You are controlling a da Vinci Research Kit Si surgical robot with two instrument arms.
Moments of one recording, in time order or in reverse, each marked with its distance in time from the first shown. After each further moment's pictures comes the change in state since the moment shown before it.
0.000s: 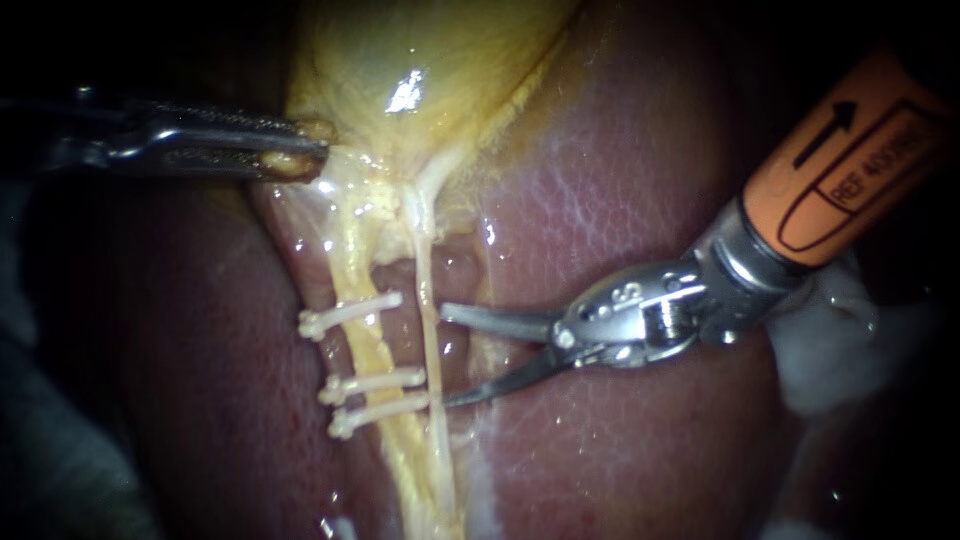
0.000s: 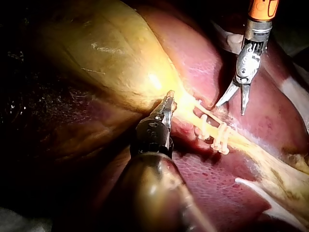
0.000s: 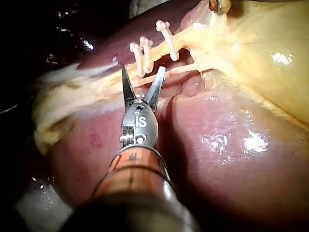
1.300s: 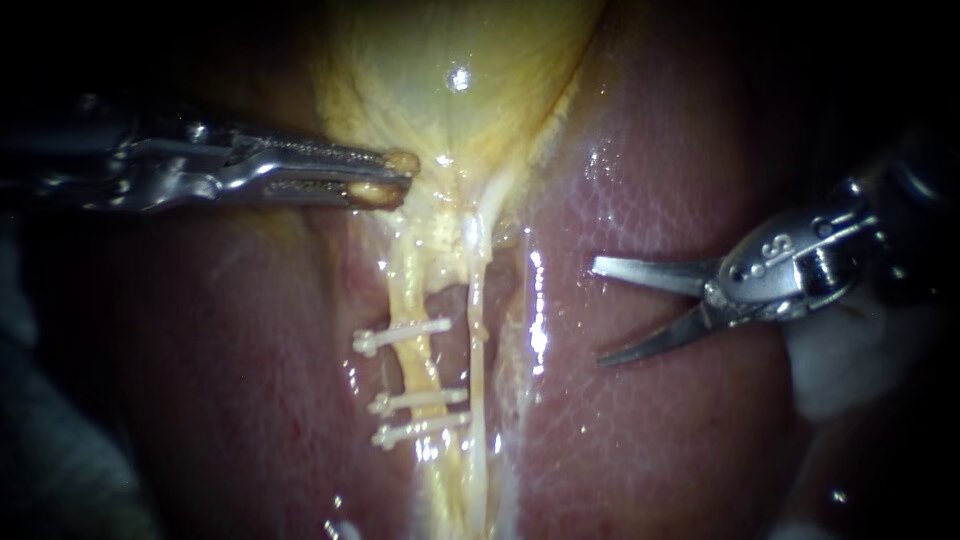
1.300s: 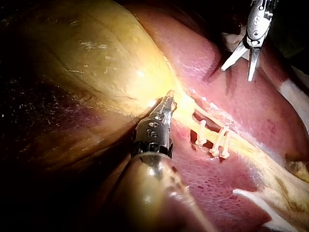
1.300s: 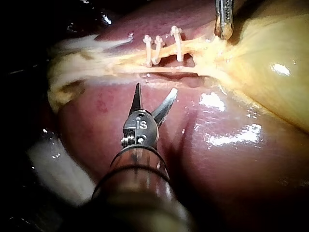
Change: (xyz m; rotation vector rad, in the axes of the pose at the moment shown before) right arm 0.001 -0.001 -0.013 -0.274 -0.180 -0.192; left arm -0.001 0.001 0.008 -0.023 -0.005 0.004
